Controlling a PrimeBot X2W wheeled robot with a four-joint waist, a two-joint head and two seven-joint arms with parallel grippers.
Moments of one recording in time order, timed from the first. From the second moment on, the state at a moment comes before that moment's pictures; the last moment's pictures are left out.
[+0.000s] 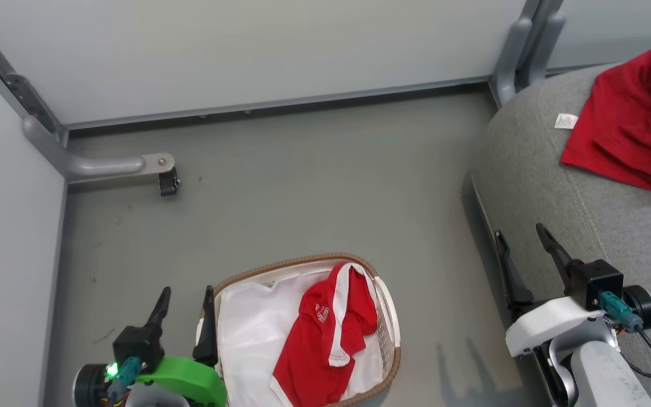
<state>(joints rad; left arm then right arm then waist) -0.09 0.05 -0.13 0.42 -0.19 -0.09 -0.26 -0.19 -0.06 0.01 0.33 0.09 0.13 -0.26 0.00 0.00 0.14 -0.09</state>
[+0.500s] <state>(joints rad) -0.23 0.05 -0.24 0.50 -0.19 -0.11 -0.26 -0.28 -0.06 0.04 0.27 0.11 0.13 -0.26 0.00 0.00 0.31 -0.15</state>
